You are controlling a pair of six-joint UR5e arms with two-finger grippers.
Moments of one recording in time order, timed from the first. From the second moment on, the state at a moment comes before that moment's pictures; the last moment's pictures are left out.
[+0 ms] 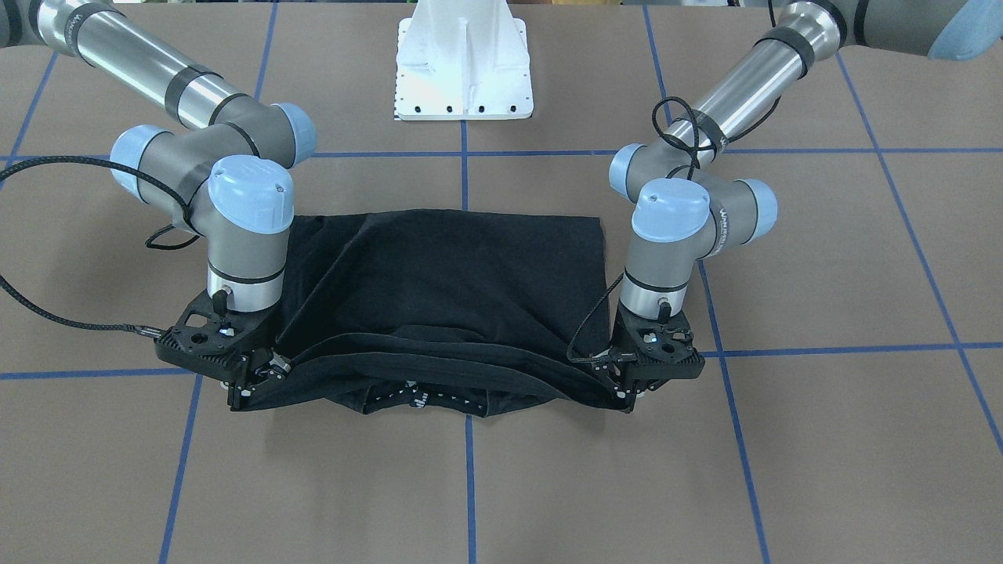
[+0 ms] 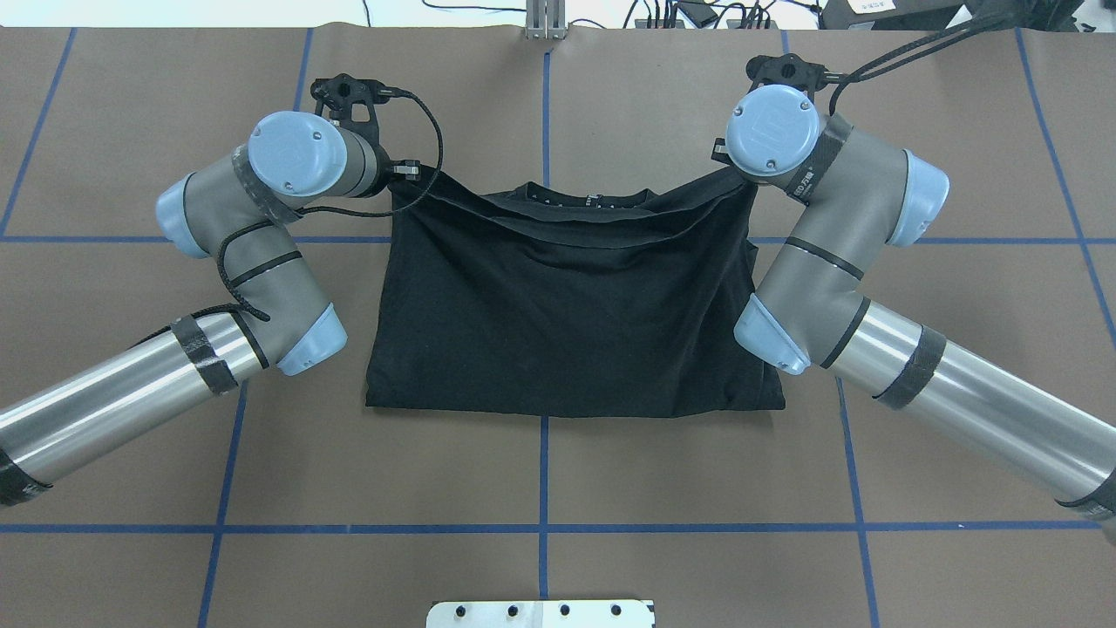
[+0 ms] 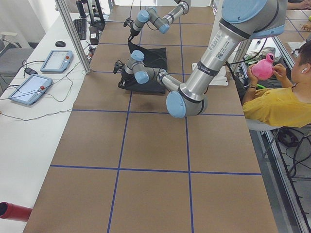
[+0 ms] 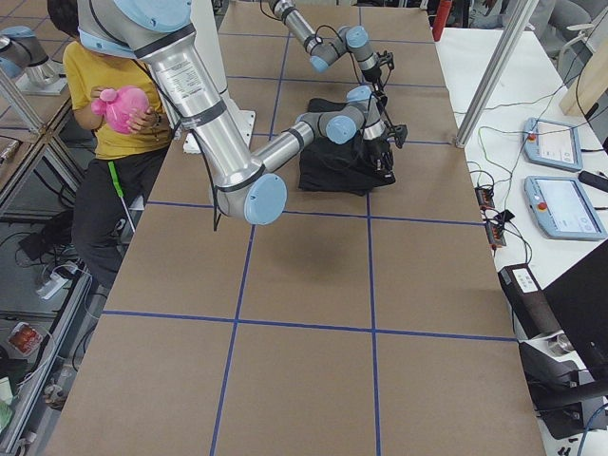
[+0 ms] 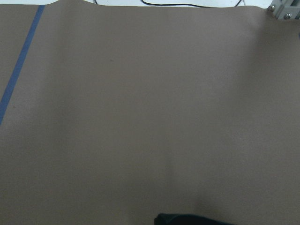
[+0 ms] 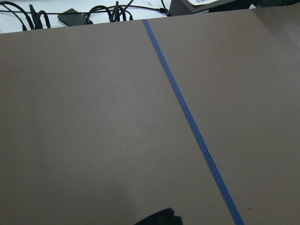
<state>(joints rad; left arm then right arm) -0.72 -2.25 -1.25 -2.17 -1.60 -1.06 0.74 -0.96 1.48 -1.48 1.48 1.29</state>
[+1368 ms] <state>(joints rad) -0.75 -2.00 -1.63 -2.30 -1.78 -0.93 0.83 -1.04 1.64 -1.48 1.74 1.00</state>
